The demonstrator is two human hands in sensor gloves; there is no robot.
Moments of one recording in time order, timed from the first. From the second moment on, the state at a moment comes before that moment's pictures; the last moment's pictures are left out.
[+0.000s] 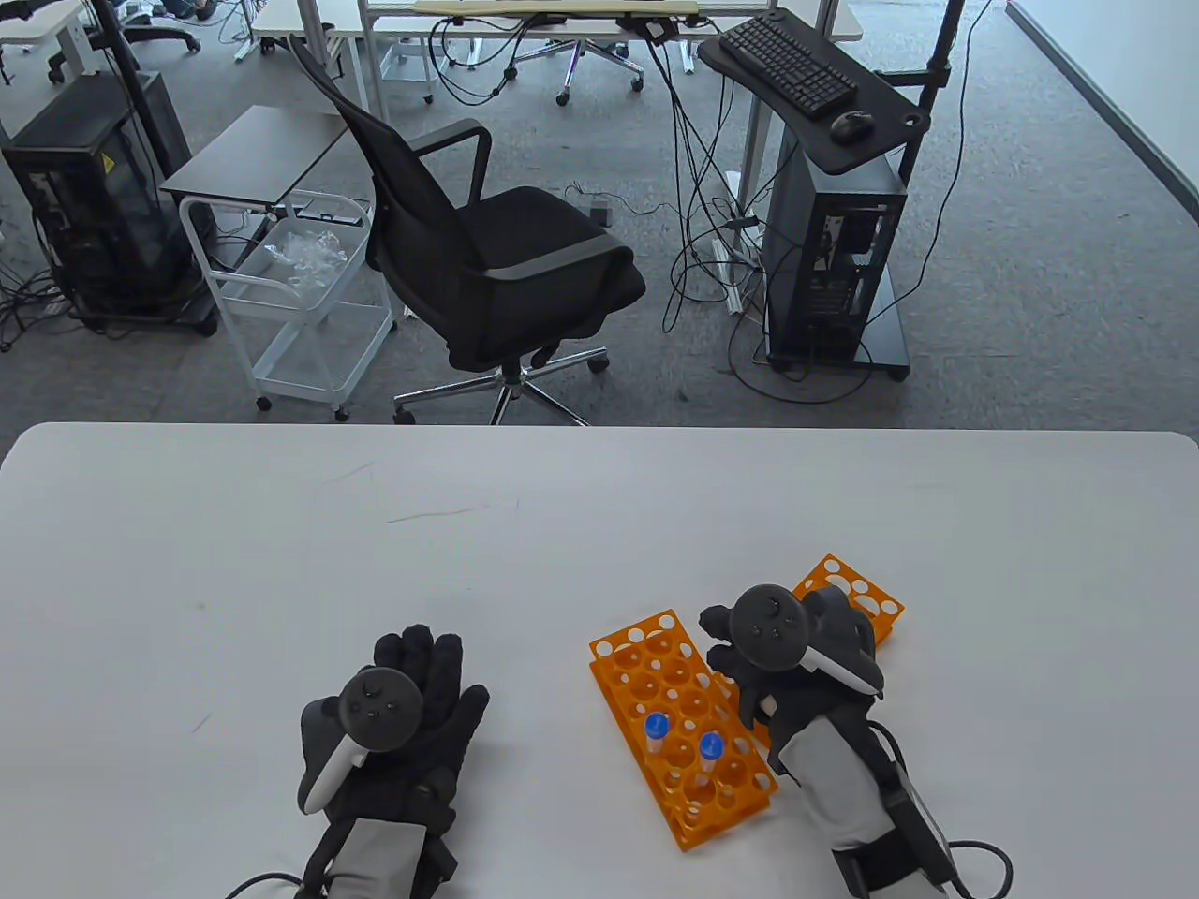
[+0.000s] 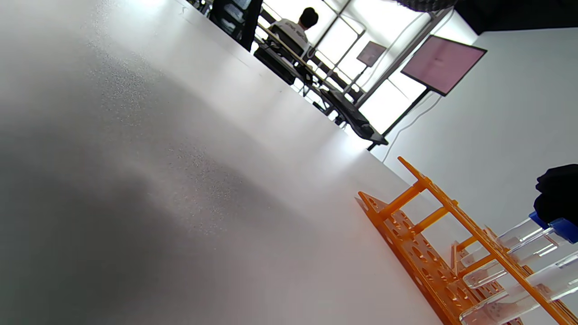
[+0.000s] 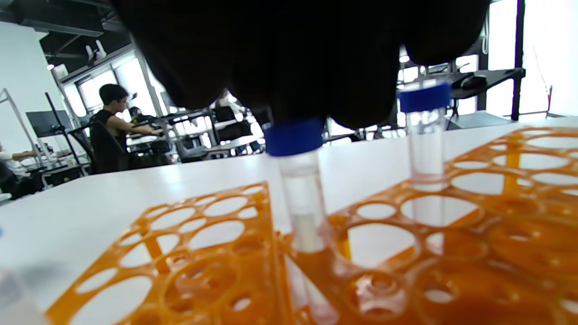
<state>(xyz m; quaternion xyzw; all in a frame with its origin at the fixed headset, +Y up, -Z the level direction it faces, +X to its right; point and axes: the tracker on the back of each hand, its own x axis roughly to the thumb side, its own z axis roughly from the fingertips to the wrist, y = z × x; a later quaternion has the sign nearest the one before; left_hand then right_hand) -0.221 -0.753 -0.336 -0.12 -0.02 0.31 0.94 0.149 -0.663 -0.394 0.17 0.00 0.98 0.12</state>
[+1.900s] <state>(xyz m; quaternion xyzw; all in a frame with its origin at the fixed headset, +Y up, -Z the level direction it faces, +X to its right) -0.217 -0.754 -0.334 -0.13 -0.02 0.30 0.95 0.159 -0.670 -0.397 0.16 -0.04 0.98 0.13</state>
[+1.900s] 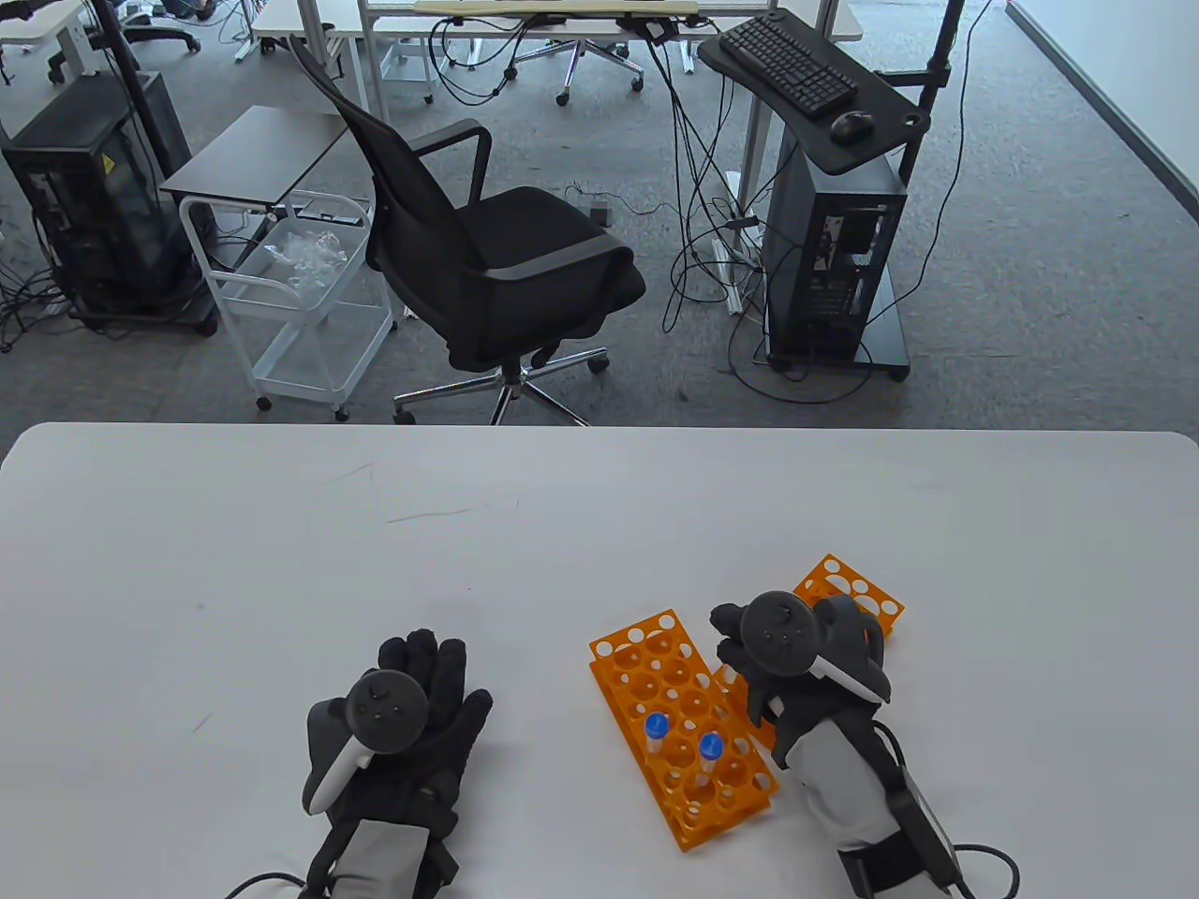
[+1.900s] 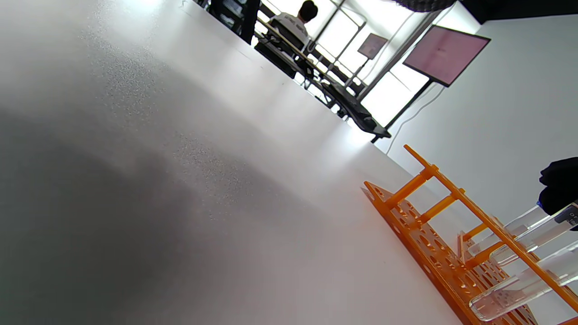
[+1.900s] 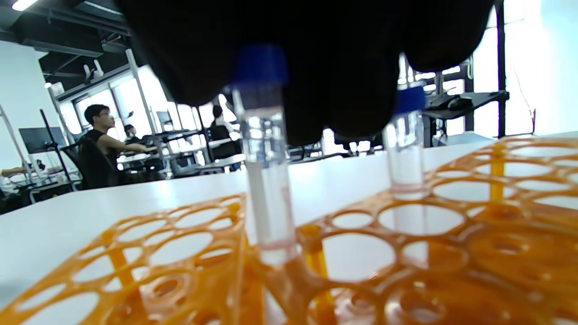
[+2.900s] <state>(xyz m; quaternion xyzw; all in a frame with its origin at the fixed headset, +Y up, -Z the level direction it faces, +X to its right) -0.217 -0.754 -0.334 -0.13 -0.02 0.30 0.95 0.157 -0.645 -0.383 0.19 -0.10 0.97 0.15</state>
